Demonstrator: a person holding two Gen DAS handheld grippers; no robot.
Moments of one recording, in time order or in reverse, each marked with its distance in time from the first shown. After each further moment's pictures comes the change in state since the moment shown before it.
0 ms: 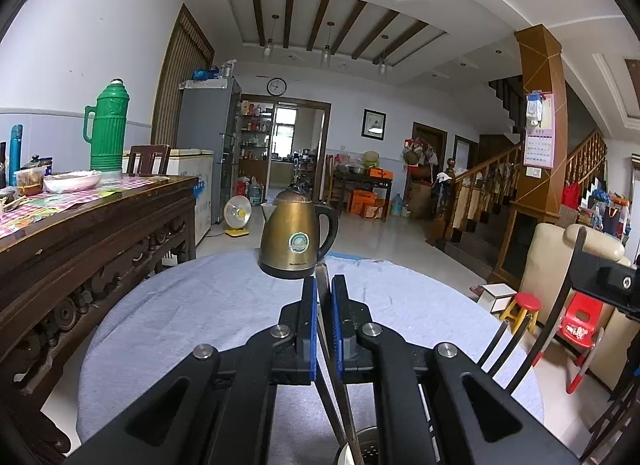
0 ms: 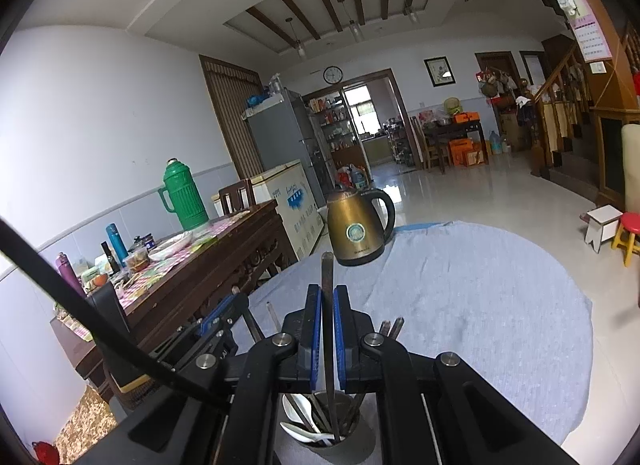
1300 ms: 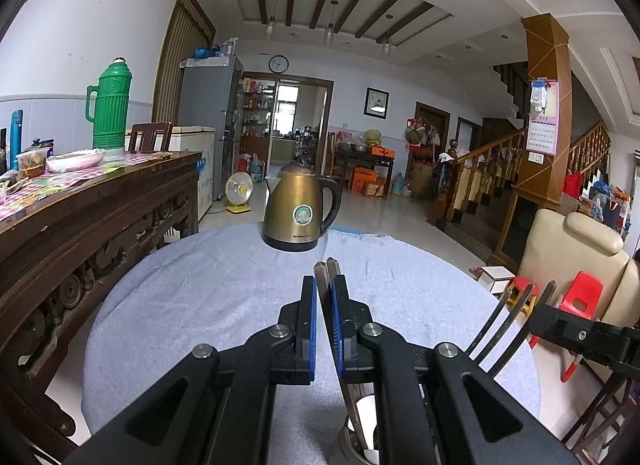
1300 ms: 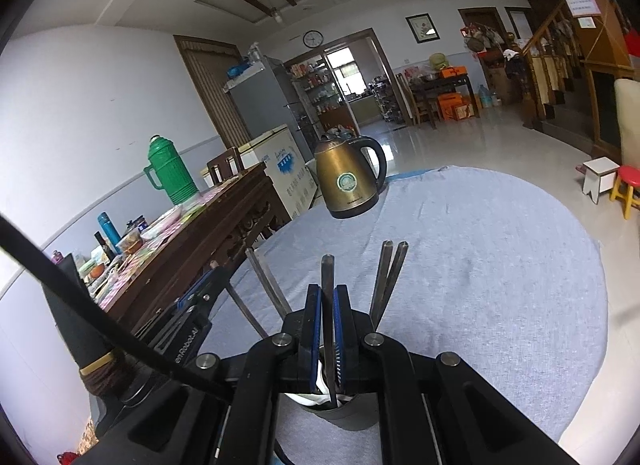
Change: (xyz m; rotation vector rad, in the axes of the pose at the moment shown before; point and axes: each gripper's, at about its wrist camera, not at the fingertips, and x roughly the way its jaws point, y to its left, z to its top) left arm -0.007 0.004 -0.008 -0.014 0.091 0.001; right arm 0.025 -0.008 -0.032 0.098 0.138 -0.020
